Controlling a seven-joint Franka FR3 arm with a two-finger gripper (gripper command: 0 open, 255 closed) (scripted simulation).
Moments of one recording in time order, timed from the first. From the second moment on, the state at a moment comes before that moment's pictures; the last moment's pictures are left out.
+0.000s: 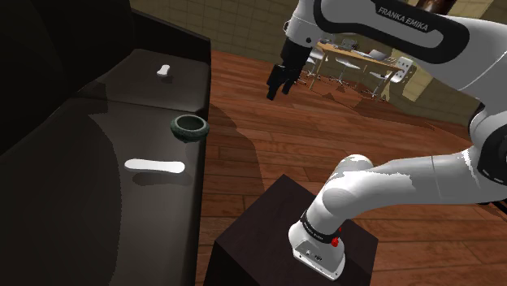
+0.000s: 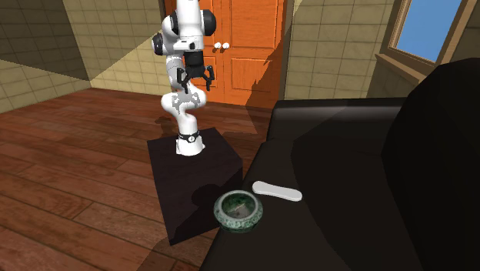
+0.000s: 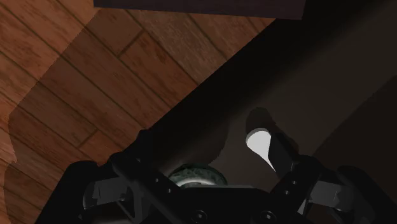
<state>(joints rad) -0.01 -0.80 0.01 -2.29 0.00 1.56 -0.01</state>
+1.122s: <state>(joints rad) 0.09 -0.37 0.05 -2.30 0.01 1.98 -0.16</state>
